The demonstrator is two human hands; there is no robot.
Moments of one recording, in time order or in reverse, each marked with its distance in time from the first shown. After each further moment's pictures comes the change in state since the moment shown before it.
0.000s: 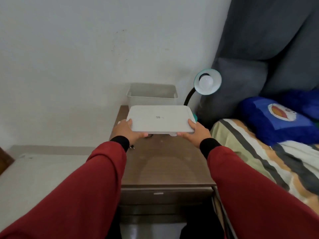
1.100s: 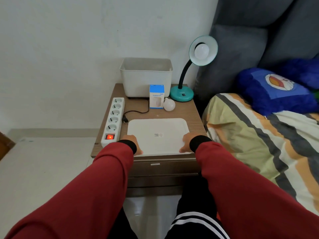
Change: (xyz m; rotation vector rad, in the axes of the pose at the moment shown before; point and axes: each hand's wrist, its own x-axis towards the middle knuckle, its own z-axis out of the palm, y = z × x) left_hand -0.061 -0.039 0.078 0.655 -0.439 -0.075; right_hand -0.039 0.061 0.066 -0.620 -0.463 0.174
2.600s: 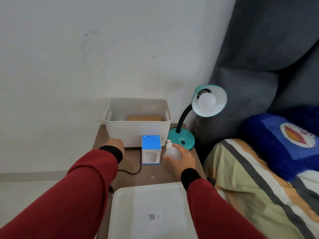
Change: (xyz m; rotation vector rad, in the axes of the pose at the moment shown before) left_hand 0.171 0.011 -0.163 0.090 0.154 0.005; right_hand 0.128 -0.038 -0.107 0.900 0.504 -0.013
